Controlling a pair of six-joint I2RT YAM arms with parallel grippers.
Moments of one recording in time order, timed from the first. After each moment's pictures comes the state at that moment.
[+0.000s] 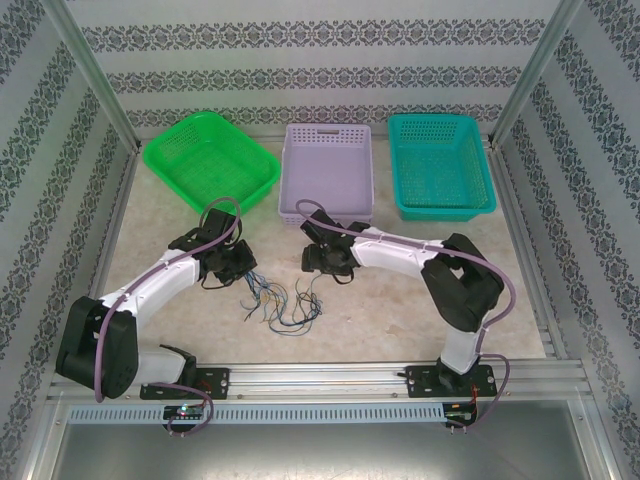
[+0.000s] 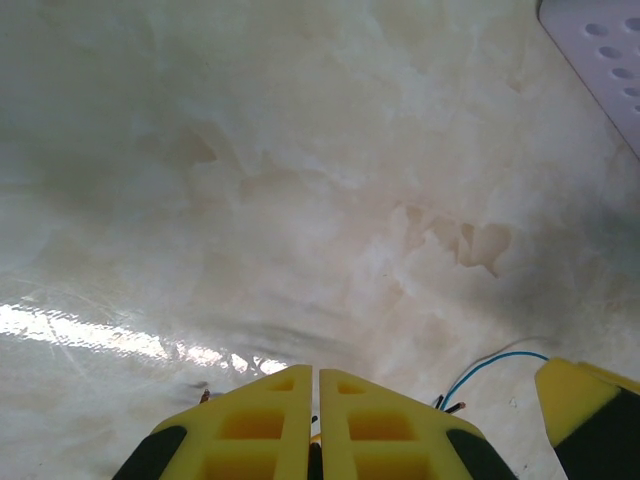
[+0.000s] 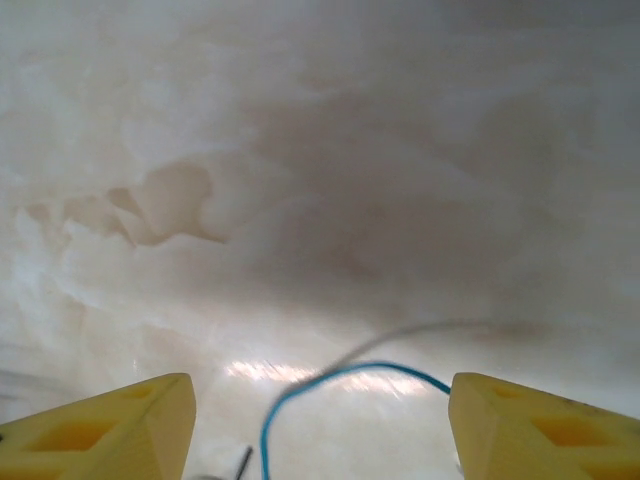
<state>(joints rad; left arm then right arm) -0.30 1.32 0.78 -0.57 0.21 -0.93 0.80 1.79 1.17 -0.58 0.04 0.87</state>
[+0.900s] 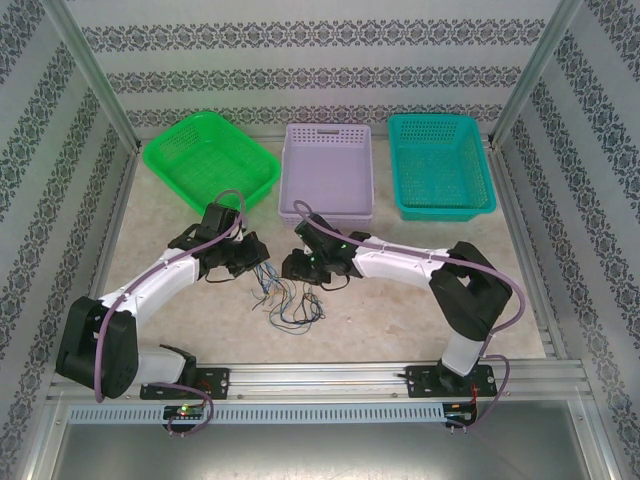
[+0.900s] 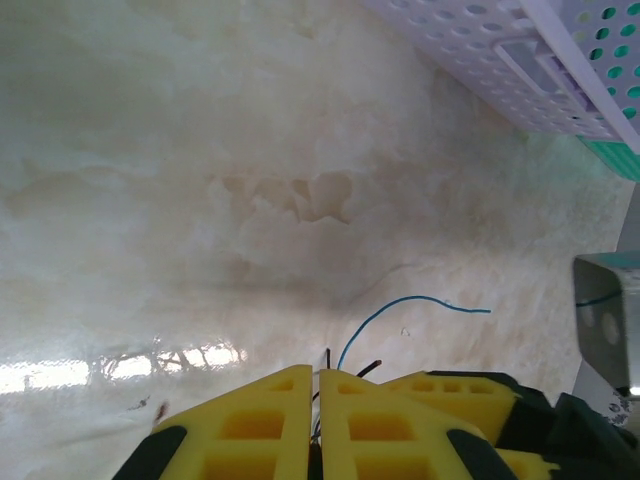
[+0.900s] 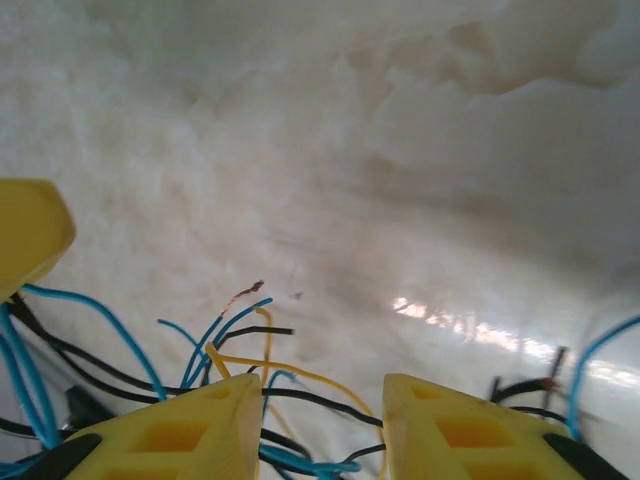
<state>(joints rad) -0.30 1.32 0.79 -0.43 0.42 -0.82 0.86 1.77 1.13 -0.33 -0.33 0.96</state>
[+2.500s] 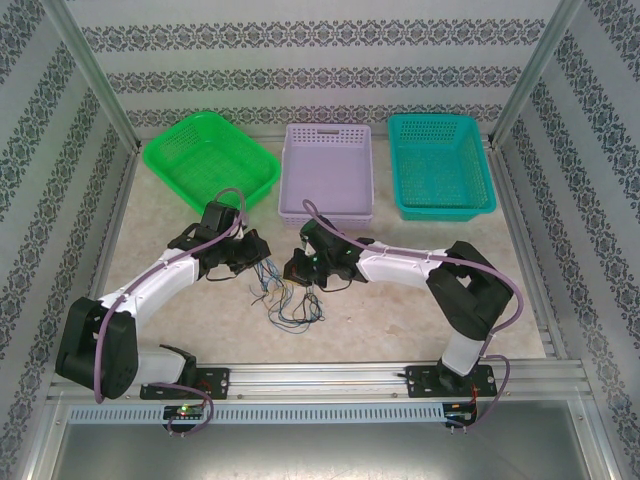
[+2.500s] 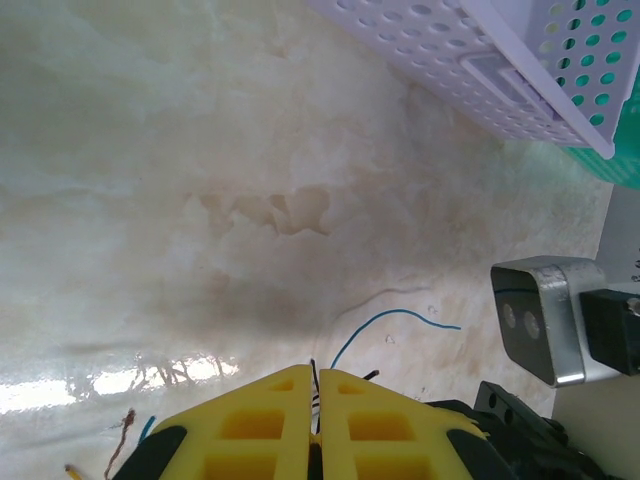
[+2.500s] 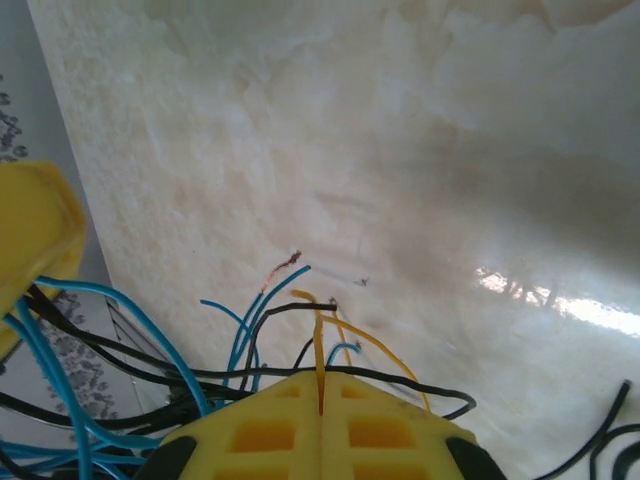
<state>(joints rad) -0.30 1.31 0.79 -0.39 0.43 -0.82 0.84 1.76 1.02 -0.12 -0.44 1.13</state>
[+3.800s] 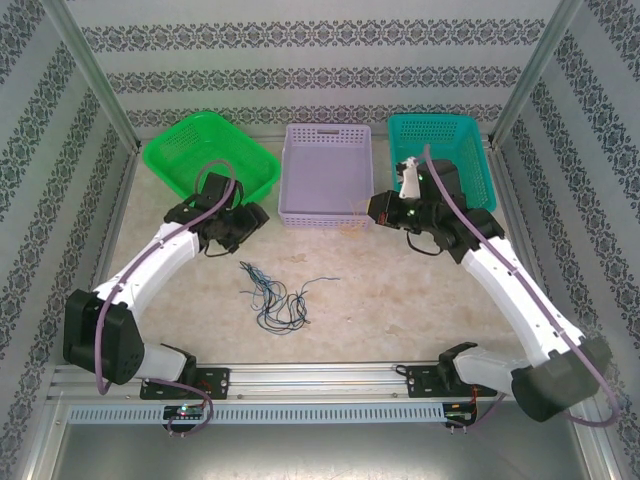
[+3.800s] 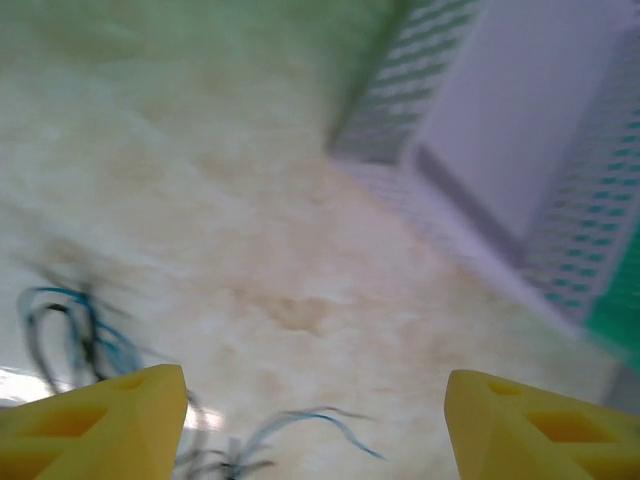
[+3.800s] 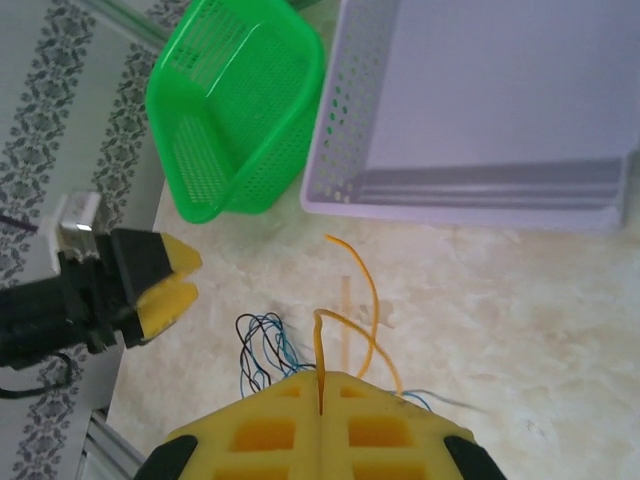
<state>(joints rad) -0.30 1.39 1.13 -0.68 0.18 -1.04 0.38 1.21 1.19 -0.62 -0.40 0.60</state>
